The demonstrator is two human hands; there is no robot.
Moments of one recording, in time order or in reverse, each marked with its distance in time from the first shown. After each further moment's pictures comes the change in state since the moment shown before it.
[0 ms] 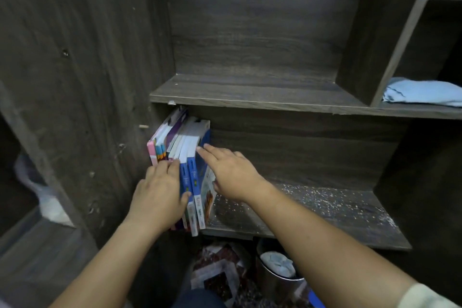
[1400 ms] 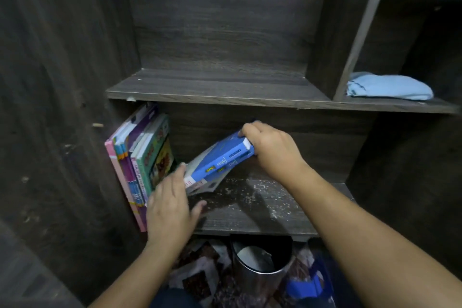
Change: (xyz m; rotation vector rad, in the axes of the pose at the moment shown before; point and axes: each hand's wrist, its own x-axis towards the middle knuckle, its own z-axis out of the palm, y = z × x) left_hand -0.009 0.072 0.079 -0.191 0.300 0.045; right_hand -0.074 0.099 -0.043 -0.033 0.540 0.067
